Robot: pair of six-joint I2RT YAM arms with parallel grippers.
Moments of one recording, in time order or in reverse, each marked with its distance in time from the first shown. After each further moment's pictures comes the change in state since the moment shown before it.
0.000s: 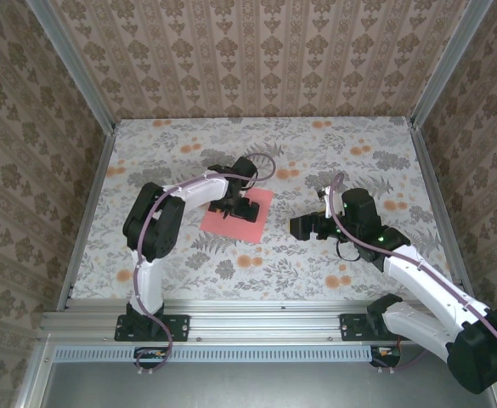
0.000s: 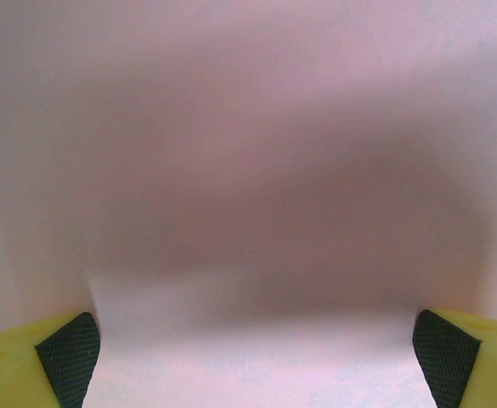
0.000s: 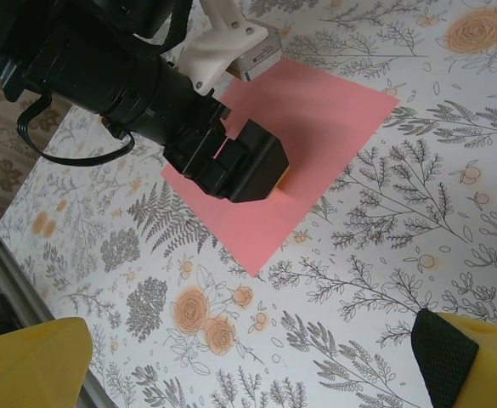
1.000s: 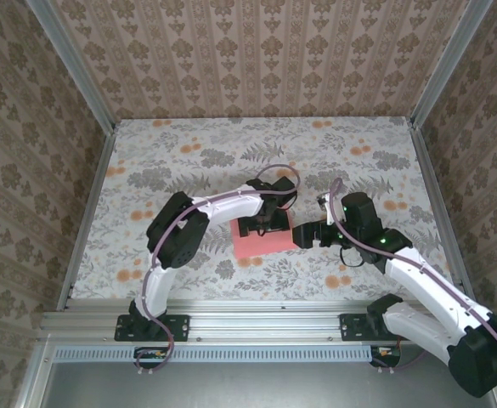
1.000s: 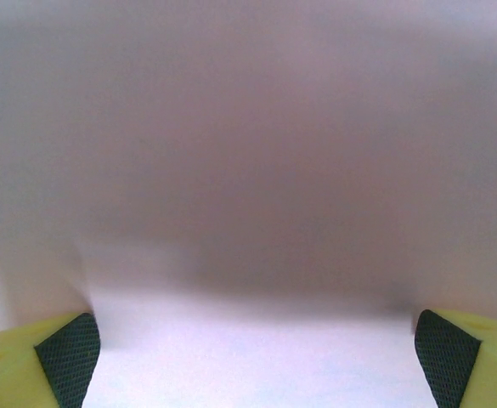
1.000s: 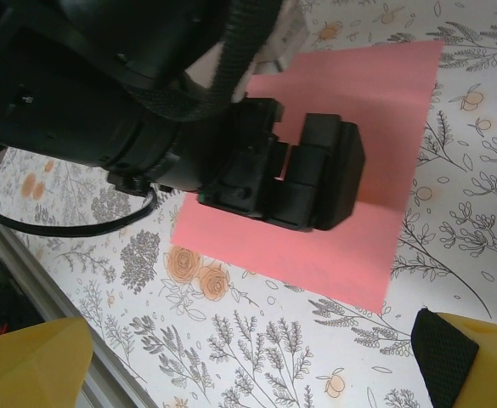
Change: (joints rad) left arm -0.270 0.089 0.147 -0.106 -0.028 -0.682; right arm 0.000 -0.035 -0.002 -0.142 -0.019 -0.016
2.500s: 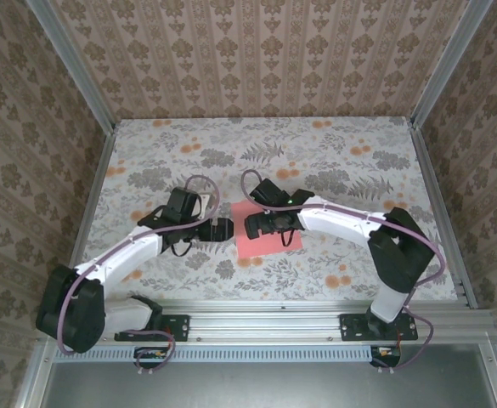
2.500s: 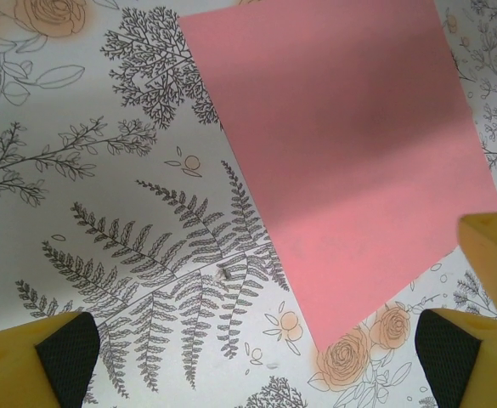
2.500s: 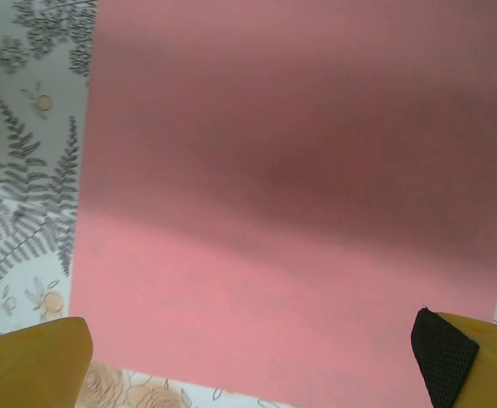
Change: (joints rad) left arm 0.429 -0.901 -0.911 0.506 0.378 0.616; right arm 0.369 0.829 0.605 -0.245 0.511 0.186
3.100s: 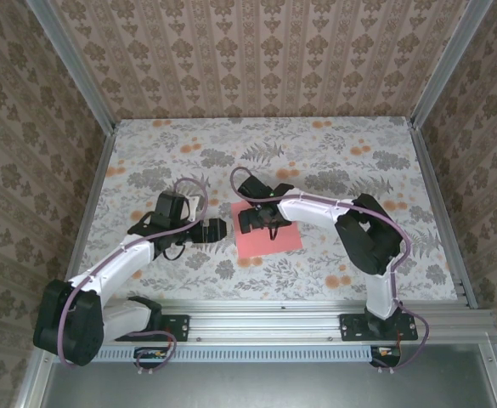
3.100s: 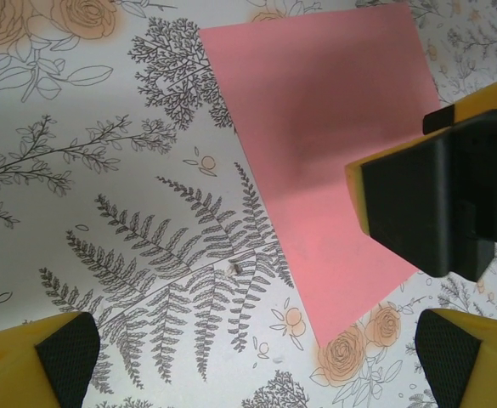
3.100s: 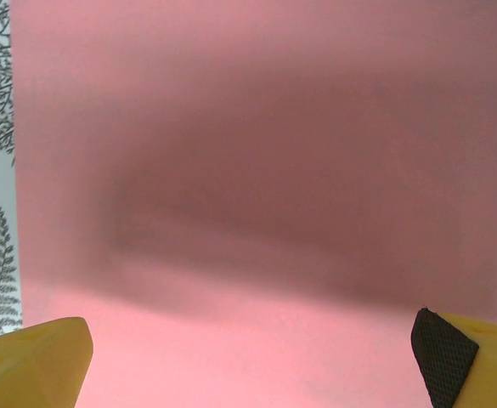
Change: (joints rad) left arm 0.090 -0.072 -0.074 0.053 0.084 0.003; right arm -0.018 0.212 0.157 -0.018 0.039 0.055
